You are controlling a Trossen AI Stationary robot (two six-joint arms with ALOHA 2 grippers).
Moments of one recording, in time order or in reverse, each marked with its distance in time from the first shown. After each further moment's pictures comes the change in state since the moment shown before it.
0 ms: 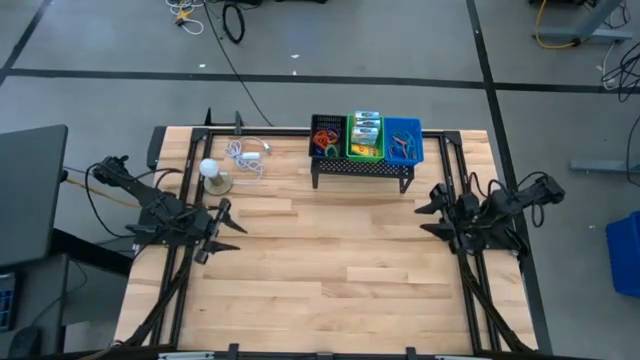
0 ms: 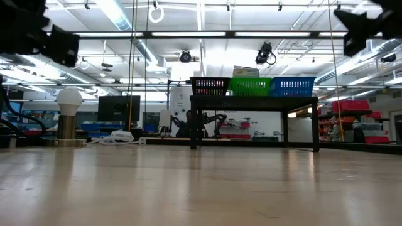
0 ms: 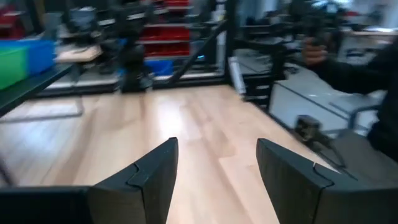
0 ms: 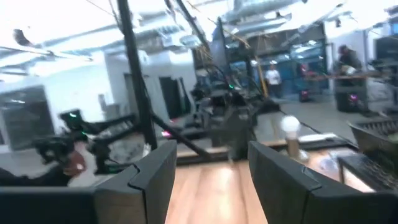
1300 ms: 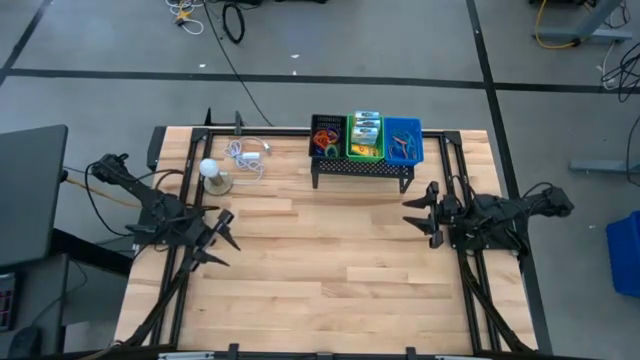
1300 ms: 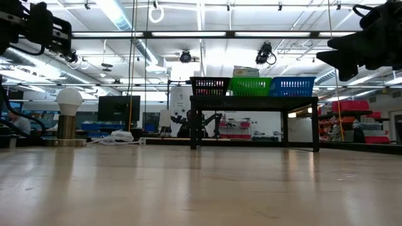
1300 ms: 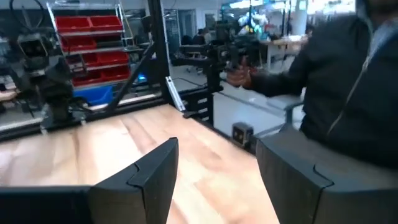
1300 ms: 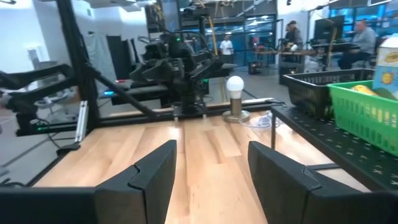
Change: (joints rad) left arm -0.012 0.048 -0.022 0.134 0.262 0.099; right arm -0.180 0.001 -0.089 -0.102 0.029 -0.035
